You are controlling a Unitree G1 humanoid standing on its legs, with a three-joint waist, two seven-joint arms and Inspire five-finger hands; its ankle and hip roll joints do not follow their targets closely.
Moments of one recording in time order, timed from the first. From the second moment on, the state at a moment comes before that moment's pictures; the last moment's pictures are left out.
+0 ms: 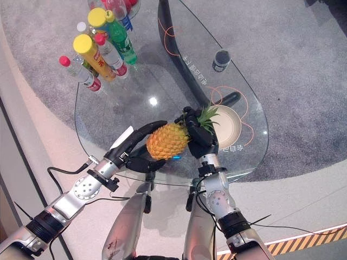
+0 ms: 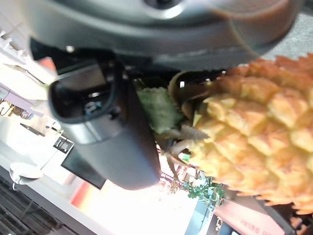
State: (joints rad) left arm -0.35 0.63 -0.57 0.11 -0.10 -0.32 0.08; right arm -0.35 -0.32 0.31 0.29 1.24 -0.34 0.26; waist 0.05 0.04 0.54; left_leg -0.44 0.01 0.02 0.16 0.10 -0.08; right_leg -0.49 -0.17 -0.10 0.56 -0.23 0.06
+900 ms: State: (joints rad) left arm -0.23 0.55 -0.42 0.19 -0.15 -0.27 0.24; right arm -0.33 -0.28 0.20 0.12 1.11 -0.43 0.15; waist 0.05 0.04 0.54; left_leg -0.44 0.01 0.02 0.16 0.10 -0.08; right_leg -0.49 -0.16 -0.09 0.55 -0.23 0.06
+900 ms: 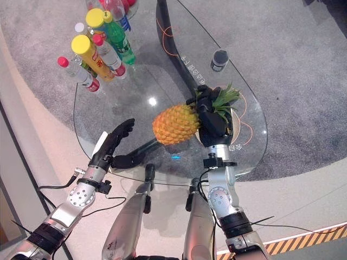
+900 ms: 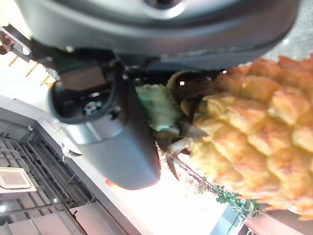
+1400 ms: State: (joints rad) left arm -0.23 0.53 -0.42 0.23 -0.14 -0.25 0.28; right arm -0.33 -0.33 0.19 0.12 0.66 -0.42 -0.10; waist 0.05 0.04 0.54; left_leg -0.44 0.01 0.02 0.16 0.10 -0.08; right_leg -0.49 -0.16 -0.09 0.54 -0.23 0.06
